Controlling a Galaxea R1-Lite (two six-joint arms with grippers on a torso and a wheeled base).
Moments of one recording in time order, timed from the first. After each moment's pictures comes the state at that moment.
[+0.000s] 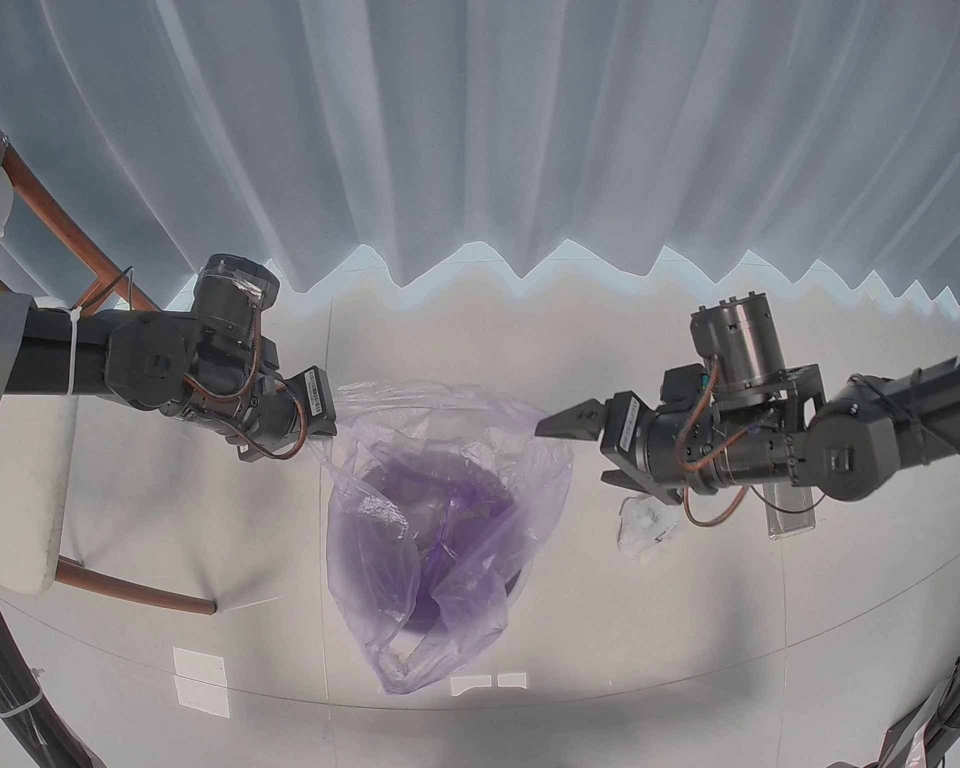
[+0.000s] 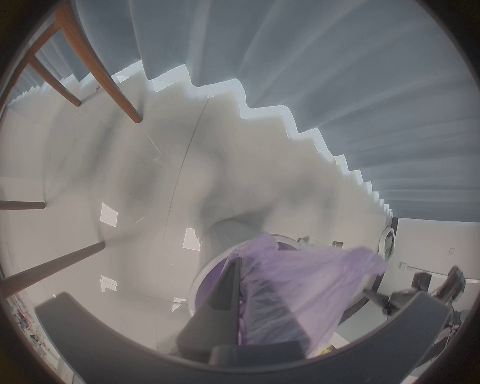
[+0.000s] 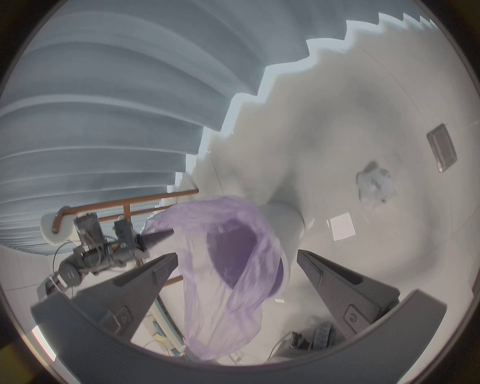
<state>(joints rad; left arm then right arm) -0.28 1.92 -1.40 0.23 -0.13 -0.54 0.57 1.87 -1.15 -0.14 0.22 0.80</state>
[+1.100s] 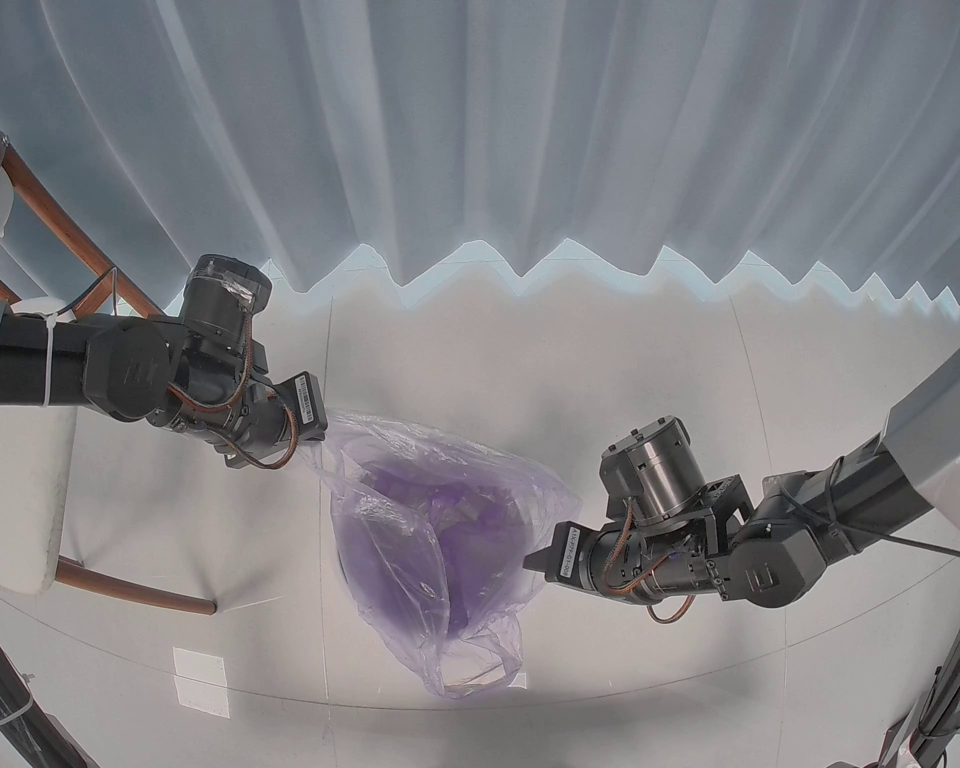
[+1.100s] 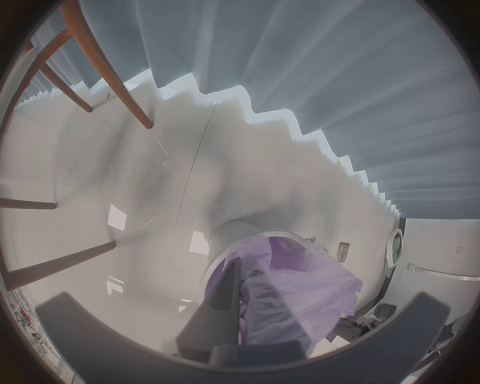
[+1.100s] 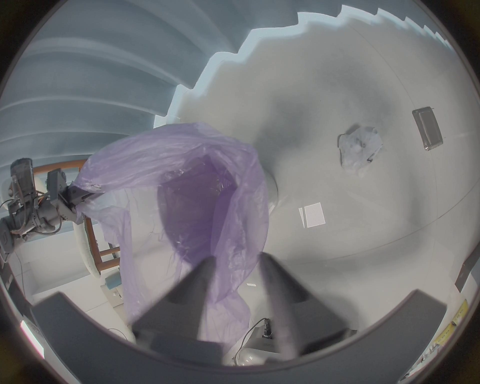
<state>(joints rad) -0.30 1.86 -1.32 0.22 -0.05 -0.54 0.72 1.99 -0.99 -0.21 0.04 0.81</state>
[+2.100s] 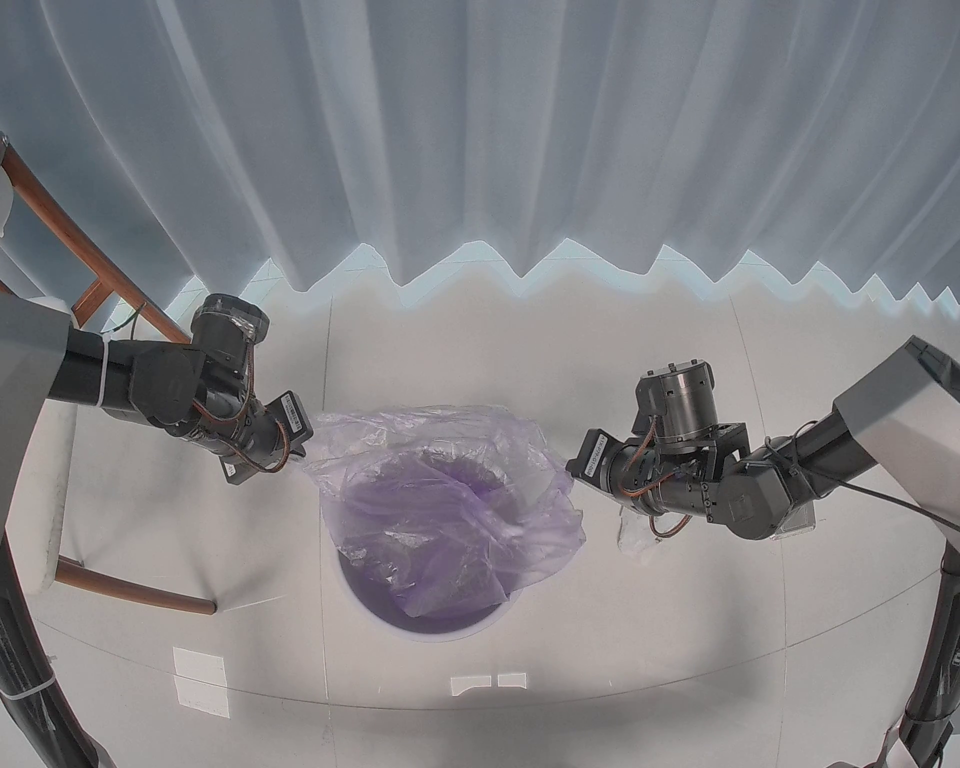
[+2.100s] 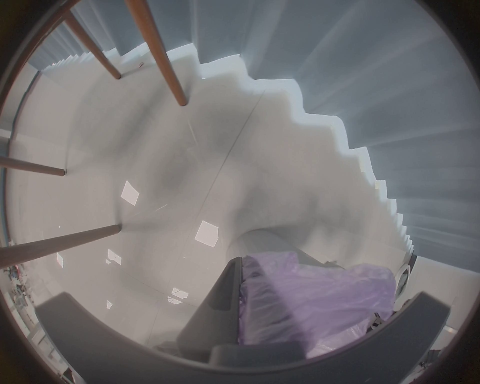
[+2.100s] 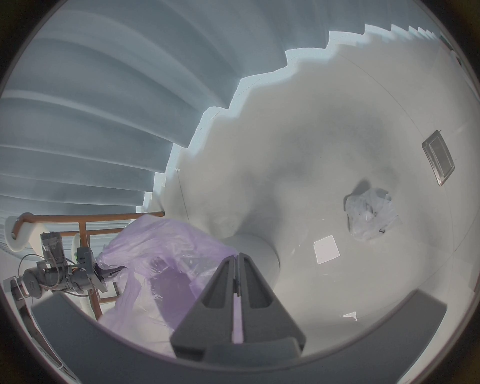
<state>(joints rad) -0.19 2.02 -1.38 0.19 -0.05 -0.66 0.53 2.14 -1.16 -0.42 0.05 0.76</state>
